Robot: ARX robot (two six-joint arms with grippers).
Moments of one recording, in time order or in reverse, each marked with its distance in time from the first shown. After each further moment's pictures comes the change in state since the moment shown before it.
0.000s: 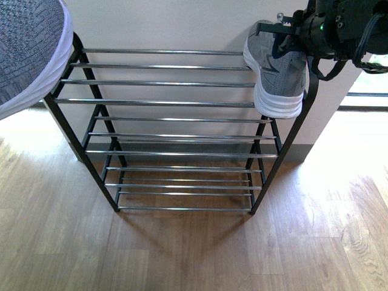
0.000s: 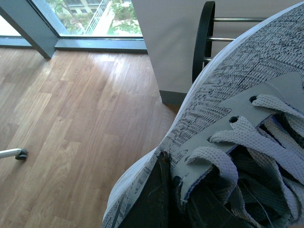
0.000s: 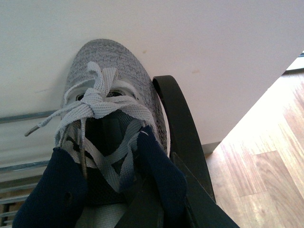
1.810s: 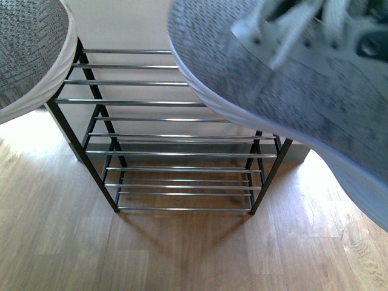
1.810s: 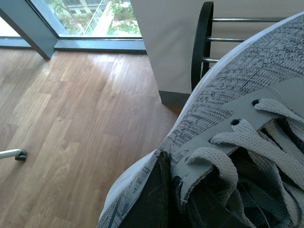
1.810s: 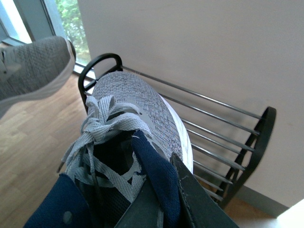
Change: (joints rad) left arm 0.000 0.000 0.000 0.000 0.000 0.000; right arm 0.212 -1.334 -0.897 -0.150 -0.470 -0.242
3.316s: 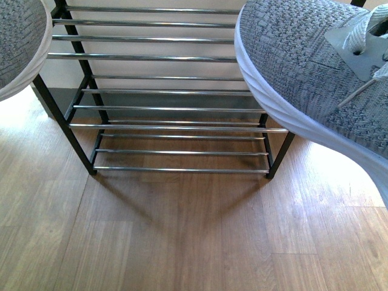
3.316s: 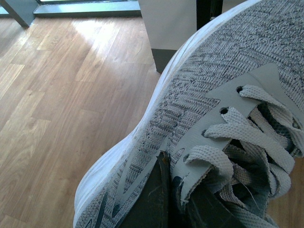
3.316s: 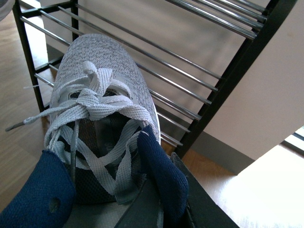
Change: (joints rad) left arm 0.006 0.000 0.000 0.000 -0.013 0.000; right arm -0.239 -0.283 -0.122 -0.188 -0.087 -0.298
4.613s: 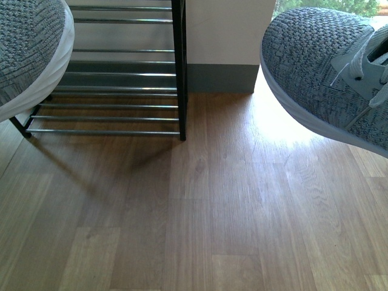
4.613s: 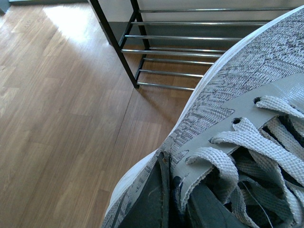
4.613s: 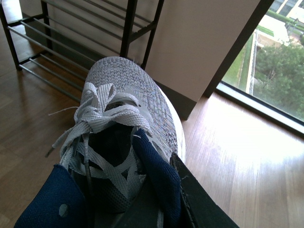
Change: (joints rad) left arm -0.007 -0.001 0.000 0.000 0.015 0.000; right arm -0.002 0.000 0.000 0.000 0.019 -0.001
